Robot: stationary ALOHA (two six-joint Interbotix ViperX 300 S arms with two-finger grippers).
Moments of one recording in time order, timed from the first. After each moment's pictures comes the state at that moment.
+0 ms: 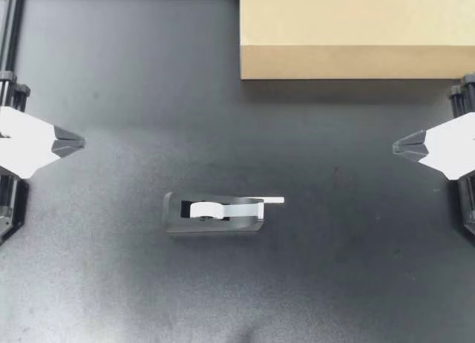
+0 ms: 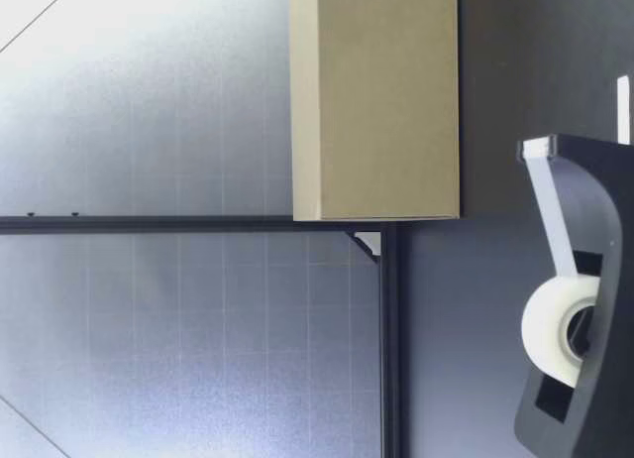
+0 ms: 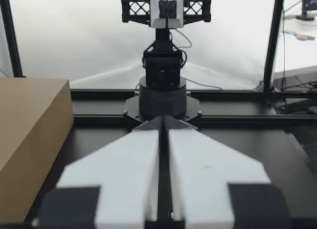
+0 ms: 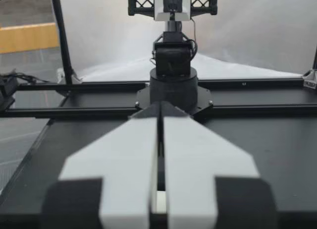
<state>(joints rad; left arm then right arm) 0.00 -0.96 1.17 0.00 -0.30 0.00 -0.01 -0.96 1.17 0.00 -0.29 0.00</state>
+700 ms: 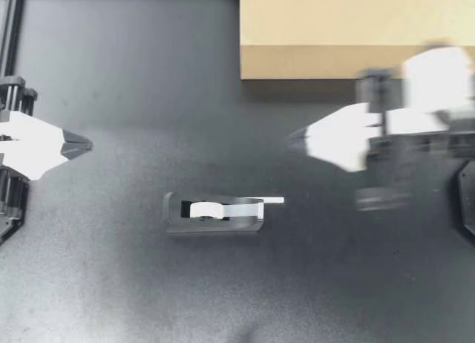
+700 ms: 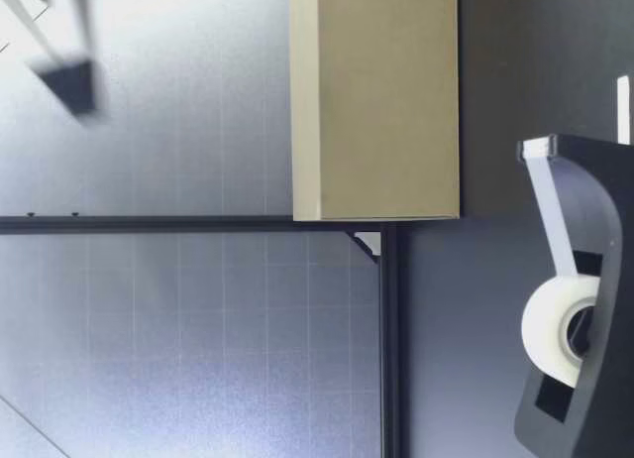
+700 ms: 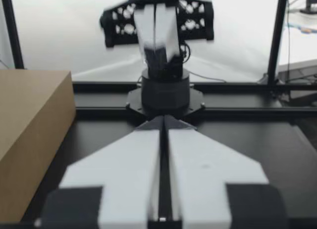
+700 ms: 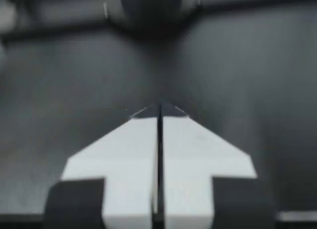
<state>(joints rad) 0.01 -0.92 1.21 0.00 -0.37 0.00 -0.06 -0.35 0.76 0.08 0.01 0.02</state>
